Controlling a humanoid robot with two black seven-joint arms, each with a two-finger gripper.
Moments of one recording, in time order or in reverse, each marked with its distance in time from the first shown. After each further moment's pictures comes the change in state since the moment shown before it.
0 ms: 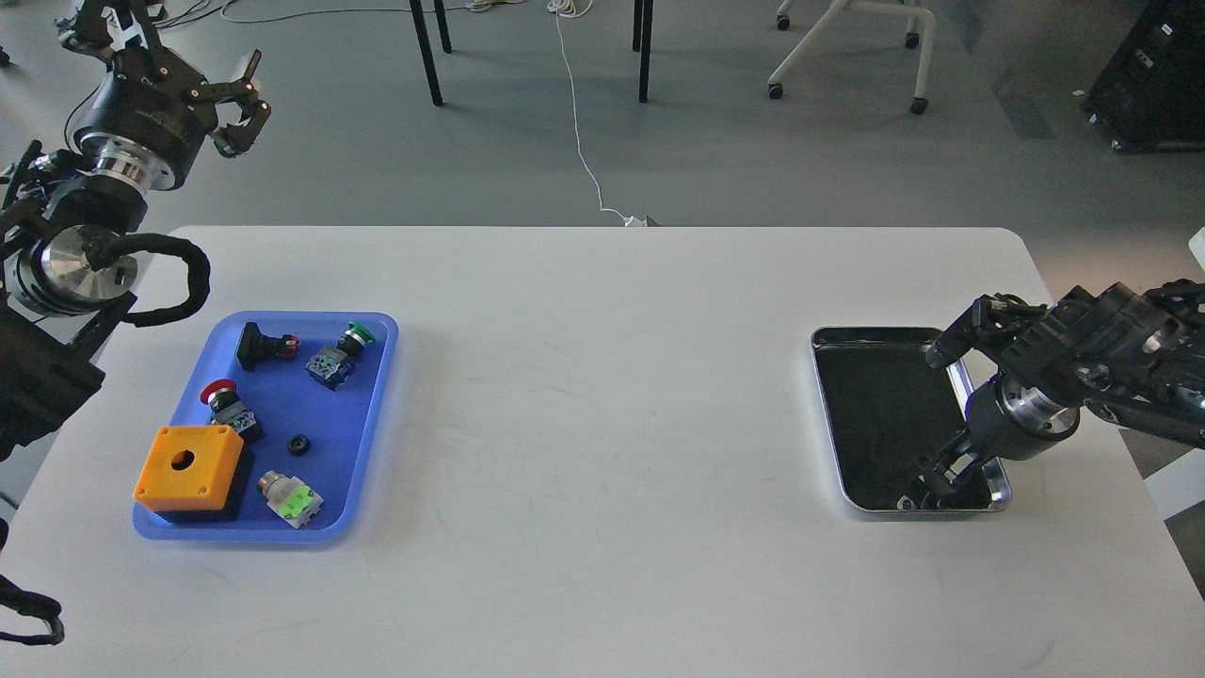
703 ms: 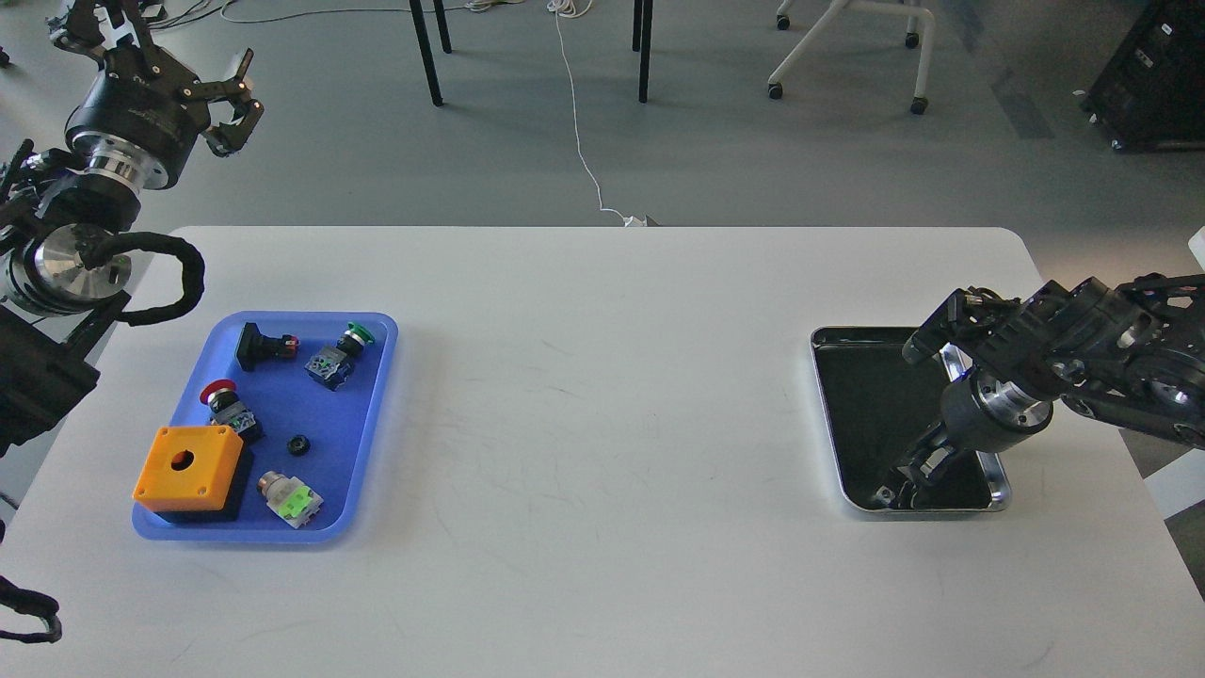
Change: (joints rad) left arm -0.001 0.004 0.000 0.013 0.000 0.000 0.000; right arm 0.007 0.029 -0.002 0.000 0.005 -0.024 0.003
